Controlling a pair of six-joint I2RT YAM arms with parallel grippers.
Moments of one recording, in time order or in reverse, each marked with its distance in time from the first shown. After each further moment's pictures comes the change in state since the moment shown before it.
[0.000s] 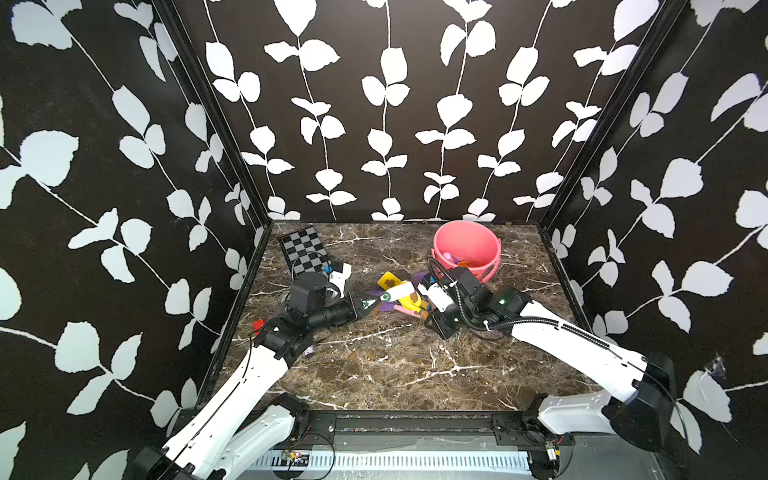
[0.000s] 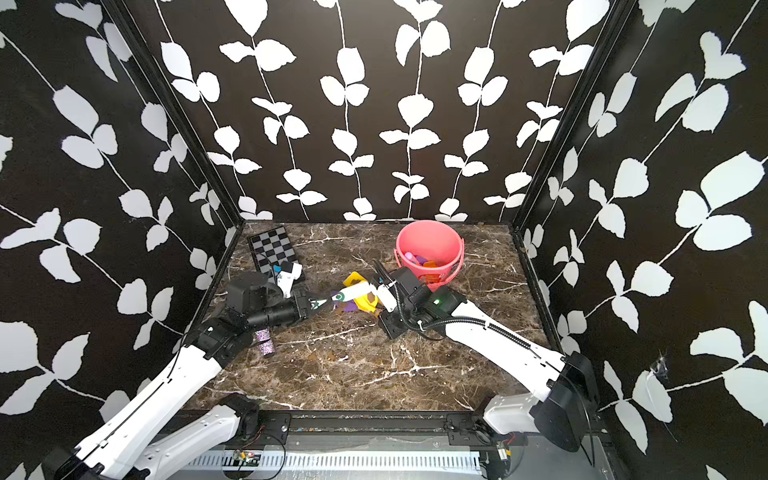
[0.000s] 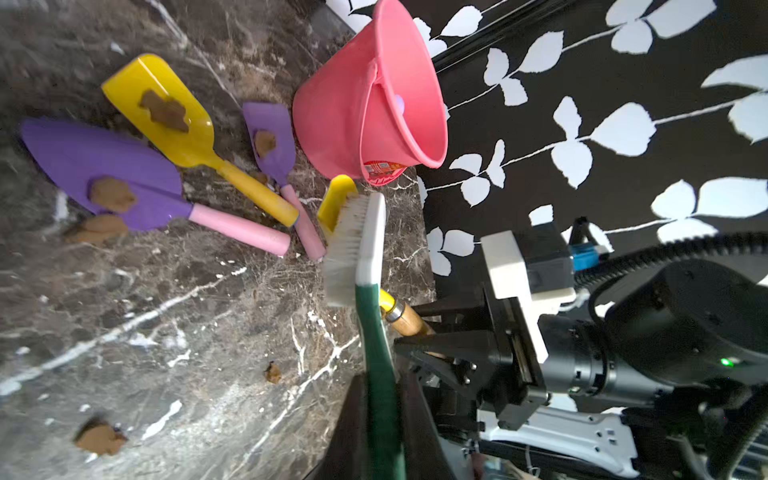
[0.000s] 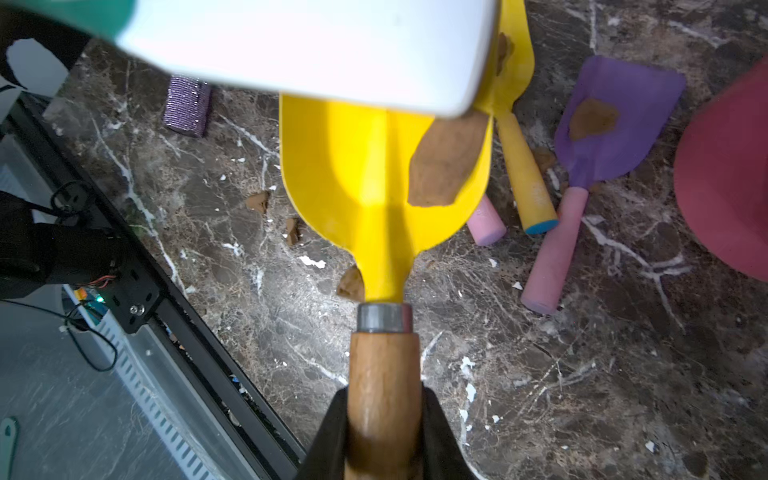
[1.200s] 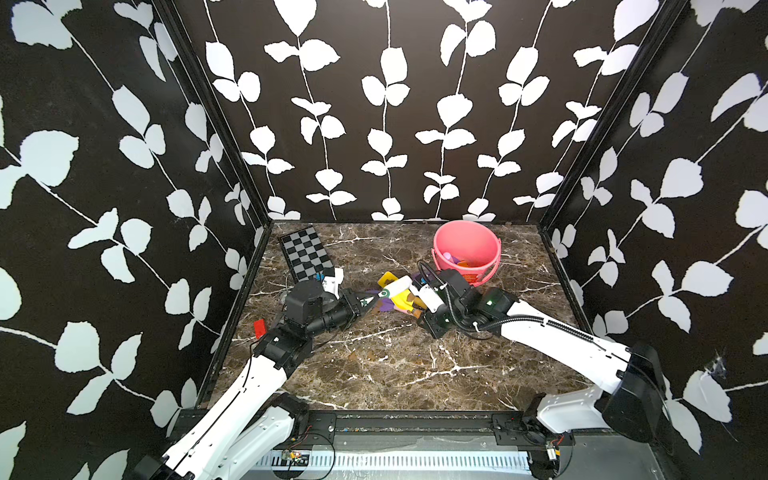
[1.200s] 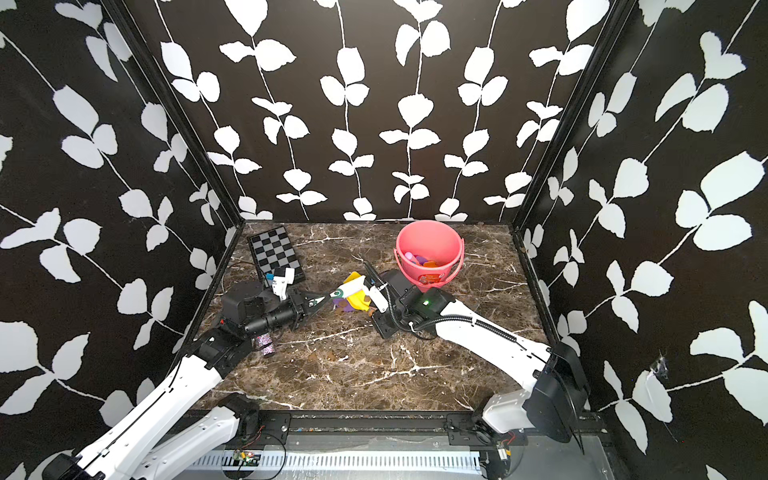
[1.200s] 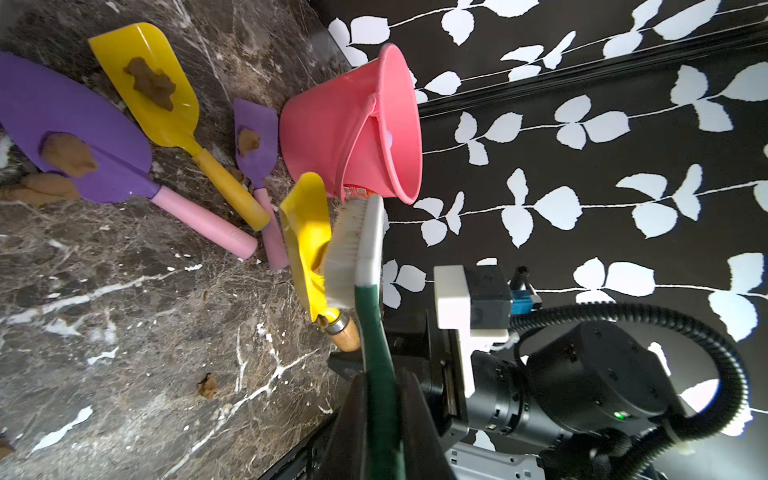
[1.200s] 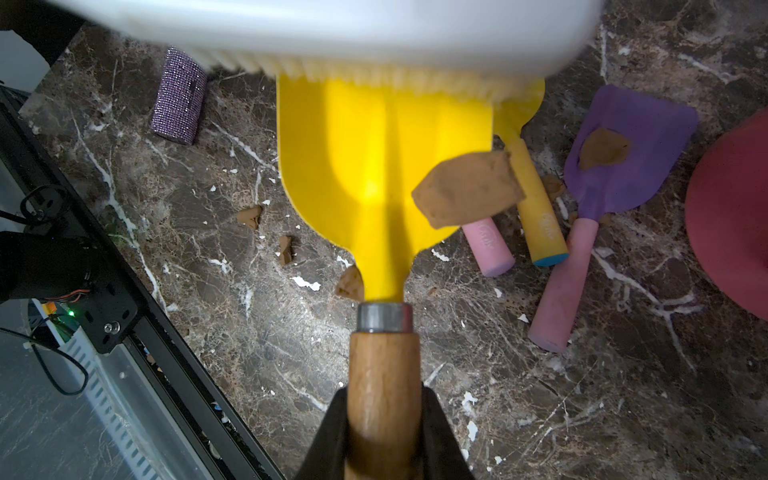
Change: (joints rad) left arm 0.000 -0.060 -0.069 0.143 -0.033 -0.234; right arm 0.026 0.055 -0.005 0.094 0.021 -0.020
